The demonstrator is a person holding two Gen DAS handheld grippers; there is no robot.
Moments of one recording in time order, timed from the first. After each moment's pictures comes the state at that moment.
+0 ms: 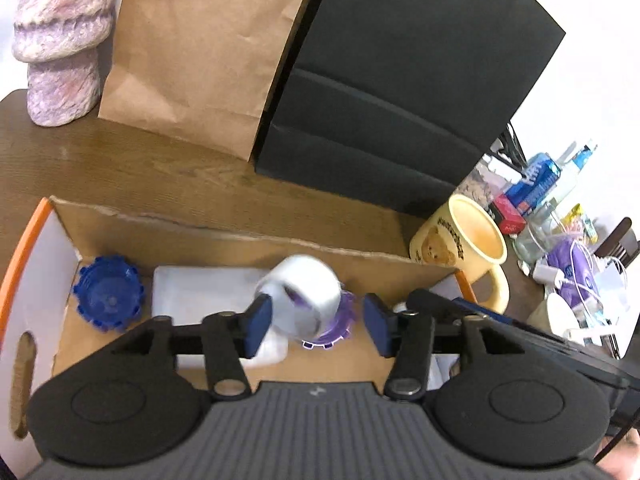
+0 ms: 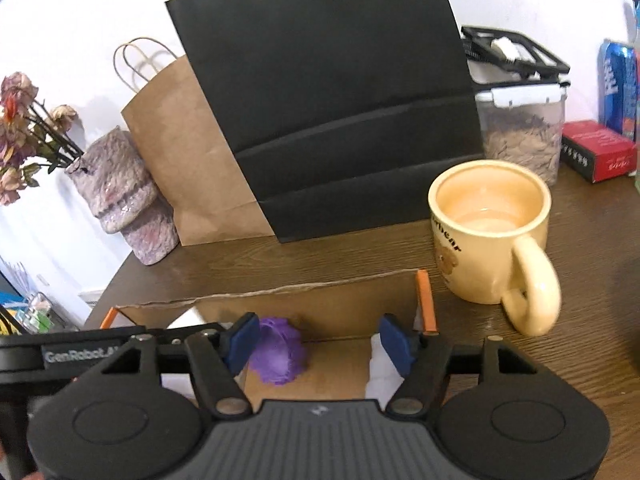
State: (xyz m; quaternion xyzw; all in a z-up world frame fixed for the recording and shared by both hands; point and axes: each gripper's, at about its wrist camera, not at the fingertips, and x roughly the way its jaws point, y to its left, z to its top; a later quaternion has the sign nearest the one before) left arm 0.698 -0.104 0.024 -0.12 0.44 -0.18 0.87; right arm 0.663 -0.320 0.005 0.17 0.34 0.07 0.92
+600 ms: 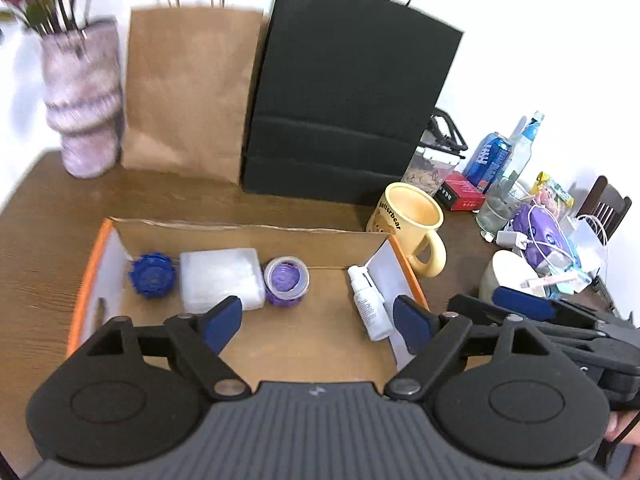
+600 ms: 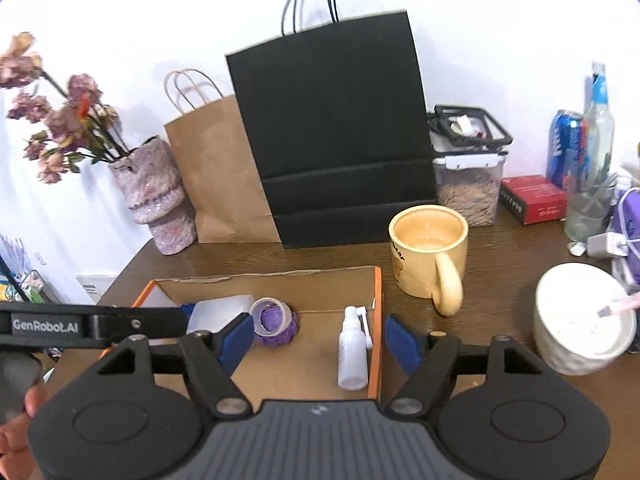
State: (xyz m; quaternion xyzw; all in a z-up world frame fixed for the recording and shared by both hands) left arm 0.580 -0.110 0.110 -0.05 0.39 -0.17 0.90; right arm 0.535 -0.331 0.077 0.11 0.30 0.06 0.94
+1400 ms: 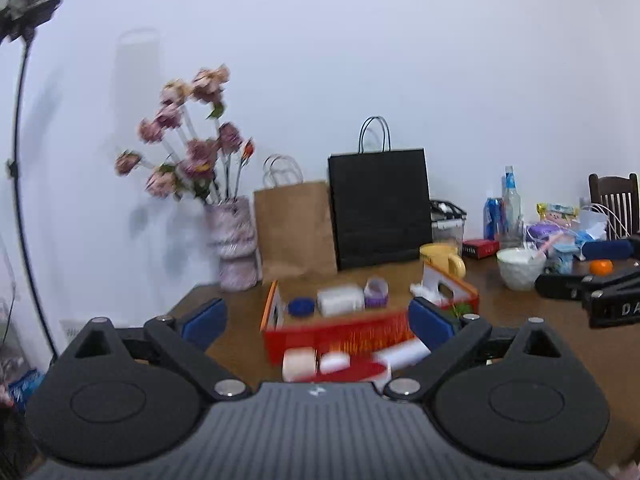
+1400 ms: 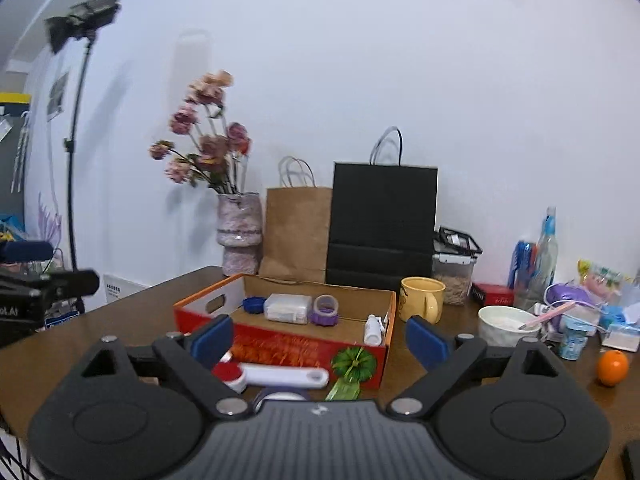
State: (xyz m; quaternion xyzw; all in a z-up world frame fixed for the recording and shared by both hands) left arm 0.214 -0.025 0.064 0.06 0.08 -0.07 0.99; right arm 0.209 -0.253 0.033 -0.03 0.08 0.07 0.99
